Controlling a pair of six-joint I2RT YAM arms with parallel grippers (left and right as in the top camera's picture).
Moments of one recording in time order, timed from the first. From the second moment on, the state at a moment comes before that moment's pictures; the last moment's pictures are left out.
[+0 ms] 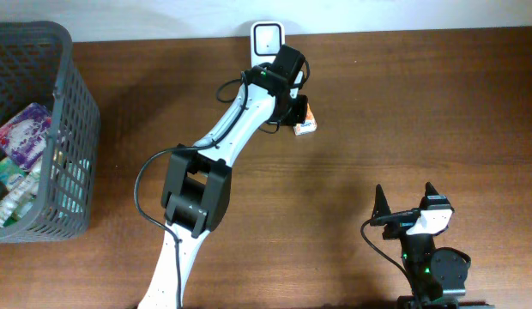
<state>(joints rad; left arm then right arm) -0.52 2.46 2.20 -0.95 0.19 -0.32 -0.02 0.01 0.01 -0.07 -0.05 0.05</state>
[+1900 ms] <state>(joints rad) 0.49 1.98 1.80 -0.87 -0.21 -0.27 -0.02 0.01 0.01 -0.07 -0.05 0.05</state>
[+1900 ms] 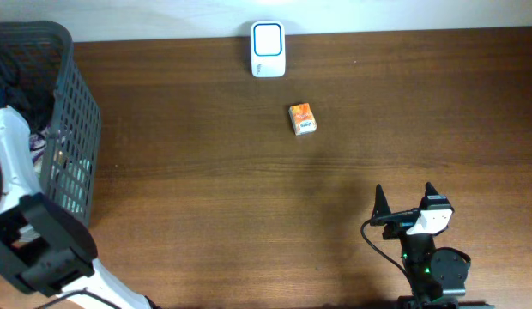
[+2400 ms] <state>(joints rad) 0.53 2.06 1.79 -0.68 -0.15 -0.24 -0.02 0.01 0.01 -0.07 -0.05 0.05</state>
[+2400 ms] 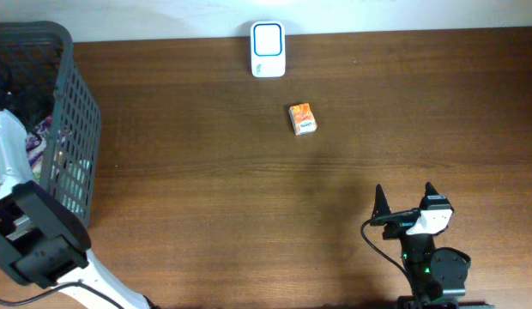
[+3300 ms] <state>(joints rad) 0.47 2.19 1.79 -0.68 -0.29 -0.23 -0.02 0.01 0.01 -0.07 -0.05 0.05</state>
